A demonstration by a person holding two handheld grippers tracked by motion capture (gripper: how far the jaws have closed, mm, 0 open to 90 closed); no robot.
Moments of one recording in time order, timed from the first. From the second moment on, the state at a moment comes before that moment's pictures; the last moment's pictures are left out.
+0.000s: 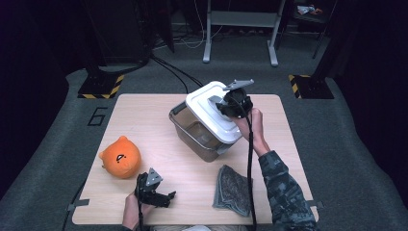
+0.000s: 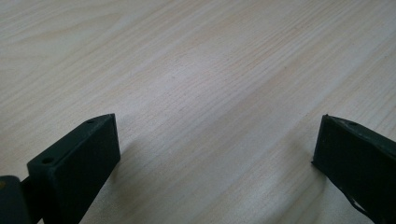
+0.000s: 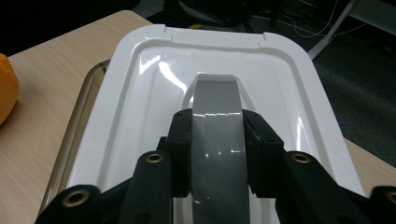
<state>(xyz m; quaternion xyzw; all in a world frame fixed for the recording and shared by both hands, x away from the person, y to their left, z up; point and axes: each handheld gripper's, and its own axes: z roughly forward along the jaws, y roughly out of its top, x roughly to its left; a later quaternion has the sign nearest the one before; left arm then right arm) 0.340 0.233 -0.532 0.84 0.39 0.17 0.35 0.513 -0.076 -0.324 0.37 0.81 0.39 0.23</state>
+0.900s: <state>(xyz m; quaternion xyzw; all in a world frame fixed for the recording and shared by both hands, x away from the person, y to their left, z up) 0.341 0.233 -0.532 0.84 0.39 0.17 0.35 0.524 -0.142 -0.320 0.42 0.78 0.37 0.27</state>
